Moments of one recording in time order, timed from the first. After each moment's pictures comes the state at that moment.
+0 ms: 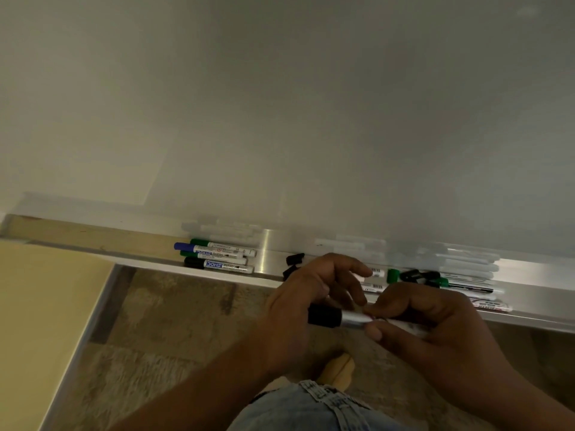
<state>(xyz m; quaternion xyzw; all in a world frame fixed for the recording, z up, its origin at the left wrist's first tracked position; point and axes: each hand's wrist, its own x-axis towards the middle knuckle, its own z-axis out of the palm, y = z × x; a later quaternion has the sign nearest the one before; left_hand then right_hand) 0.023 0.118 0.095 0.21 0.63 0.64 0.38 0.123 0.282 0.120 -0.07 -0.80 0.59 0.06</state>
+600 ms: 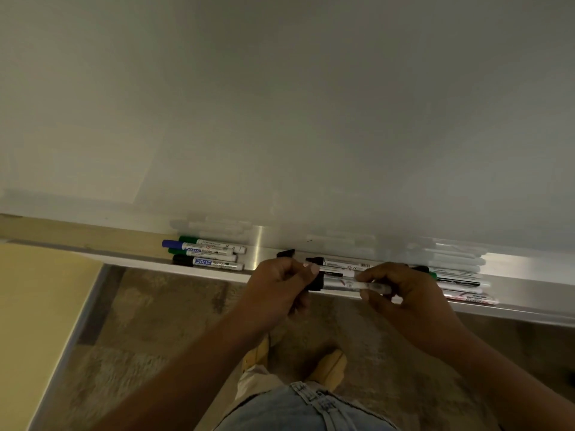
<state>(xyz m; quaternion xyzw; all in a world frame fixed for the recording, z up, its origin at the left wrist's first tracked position) 0.004 0.119 0.043 0.07 0.73 0.56 0.38 0.119 0.322 0.038 -0.12 -0.88 0.46 0.03</state>
